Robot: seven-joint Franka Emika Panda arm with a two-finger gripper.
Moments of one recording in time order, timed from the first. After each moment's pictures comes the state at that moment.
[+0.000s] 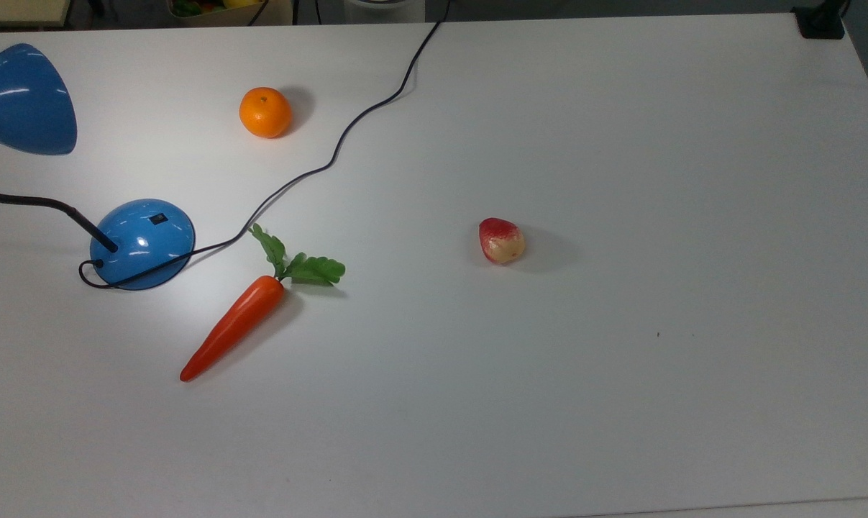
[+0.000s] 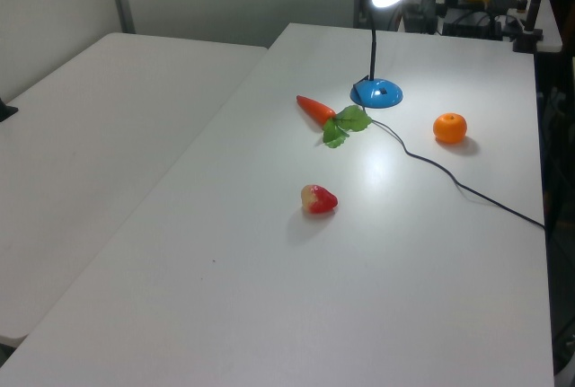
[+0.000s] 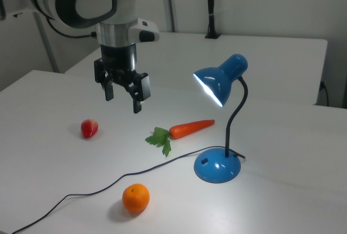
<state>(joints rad) -0.06 -0.01 -0.19 -1.64 0.08 1.54 -0.19</state>
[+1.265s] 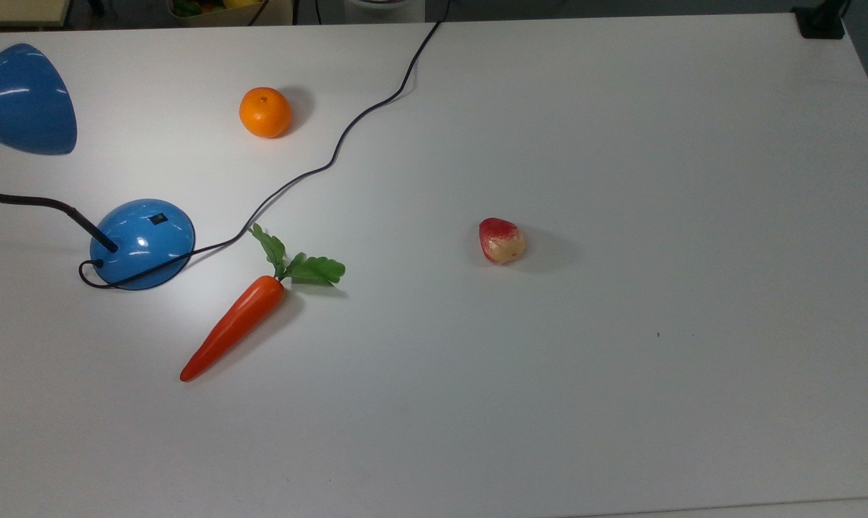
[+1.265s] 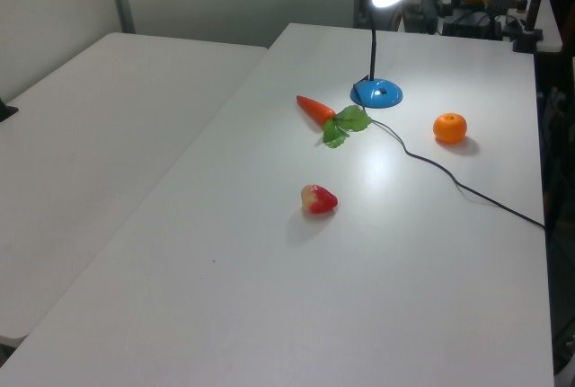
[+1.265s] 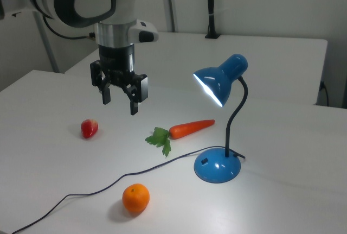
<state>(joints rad) -0.07 -0.01 -0.19 -1.64 0.08 1.50 -0.27</state>
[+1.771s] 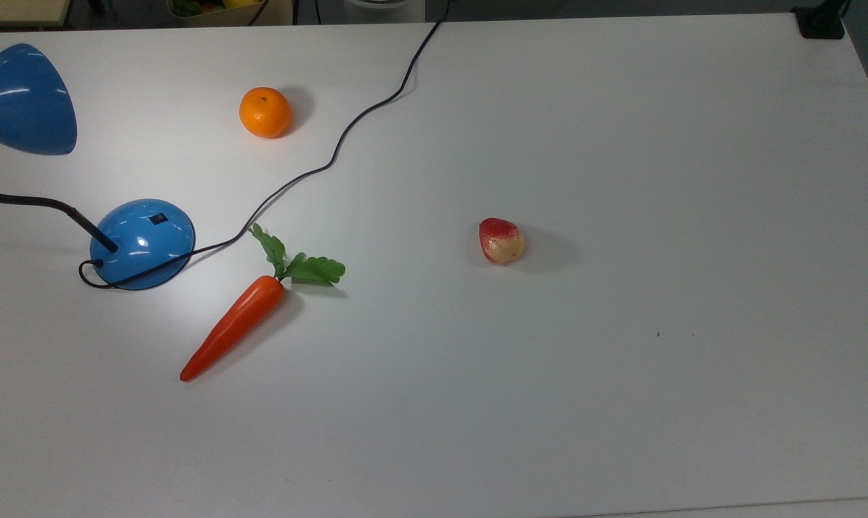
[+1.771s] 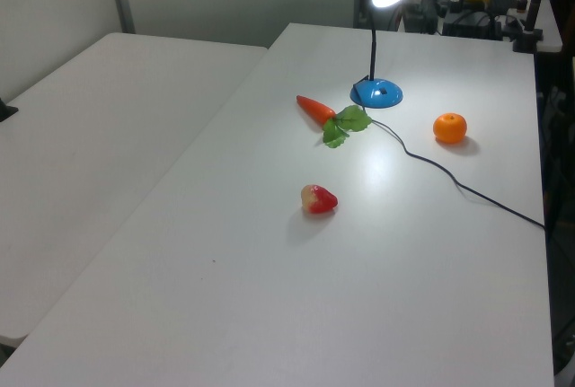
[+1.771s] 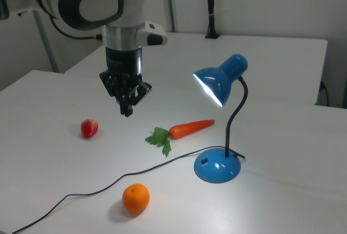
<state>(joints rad) -0.13 -0.02 -0.19 -1.64 0.10 1.50 -0.31</state>
